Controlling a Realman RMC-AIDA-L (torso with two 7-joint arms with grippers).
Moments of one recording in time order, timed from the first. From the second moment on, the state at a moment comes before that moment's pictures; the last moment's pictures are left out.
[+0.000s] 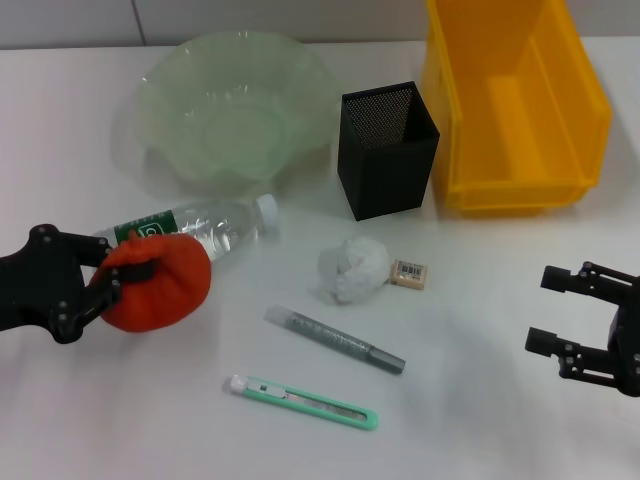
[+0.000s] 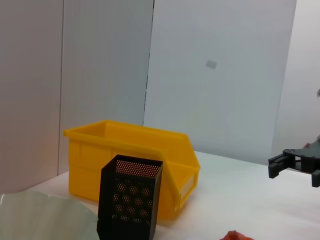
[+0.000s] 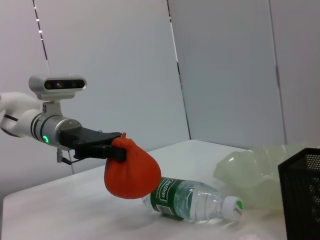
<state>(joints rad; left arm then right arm) -0.35 -1.90 0.81 0.47 1.76 1.73 -1.02 0.27 2.03 -0.50 -0.51 -2.00 -1.82 0.96</state>
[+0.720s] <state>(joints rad) -0.37 -1.91 0.80 0.48 1.76 1.74 -1.05 0.27 2.02 -0.47 -0.51 -2.00 -1.81 0.95</state>
